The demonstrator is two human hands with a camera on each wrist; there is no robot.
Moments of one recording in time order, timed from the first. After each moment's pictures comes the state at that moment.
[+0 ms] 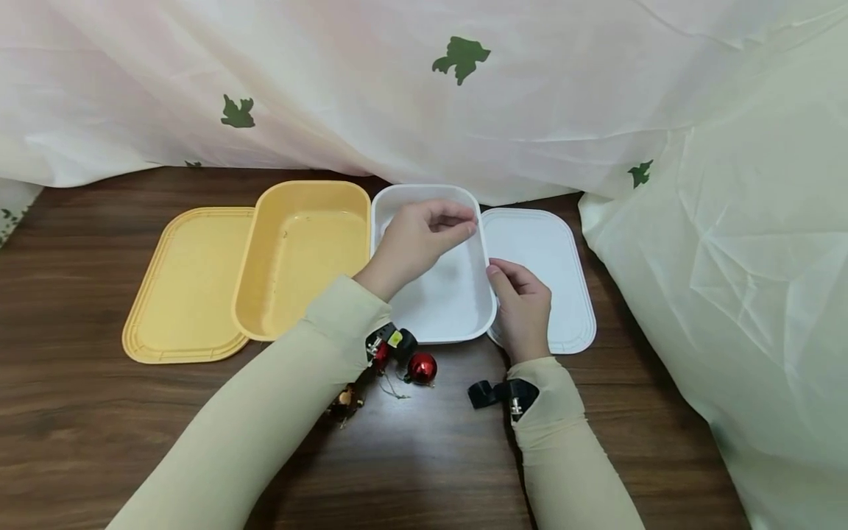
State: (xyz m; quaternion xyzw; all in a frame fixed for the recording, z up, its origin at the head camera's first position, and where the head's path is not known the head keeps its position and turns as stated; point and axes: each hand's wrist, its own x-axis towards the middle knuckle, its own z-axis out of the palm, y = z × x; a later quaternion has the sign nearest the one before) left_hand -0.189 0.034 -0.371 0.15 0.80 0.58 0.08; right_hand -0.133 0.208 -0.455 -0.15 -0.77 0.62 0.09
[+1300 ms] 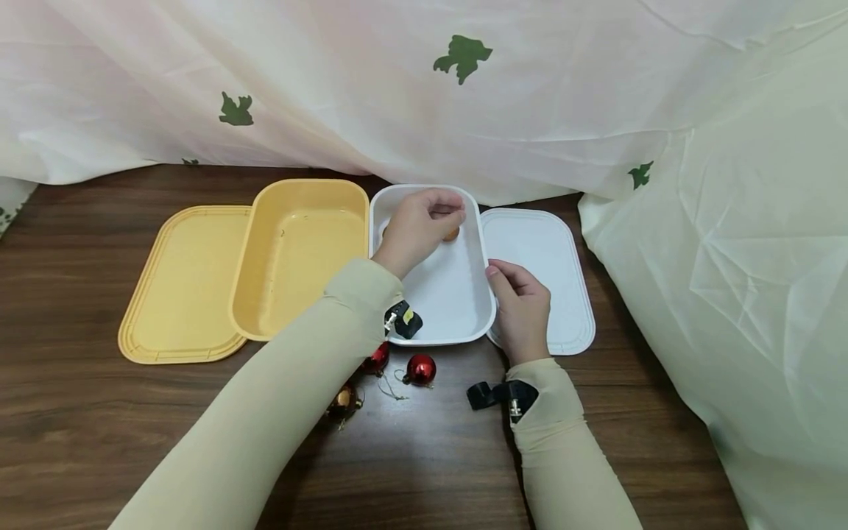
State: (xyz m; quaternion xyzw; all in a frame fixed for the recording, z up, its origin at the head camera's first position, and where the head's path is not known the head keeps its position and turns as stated) left_hand -0.218 0.041 -0.395 0.08 0.84 0.54 0.03; right_hand -0.134 0.208 -0.460 -0.14 -0.77 0.62 0.09
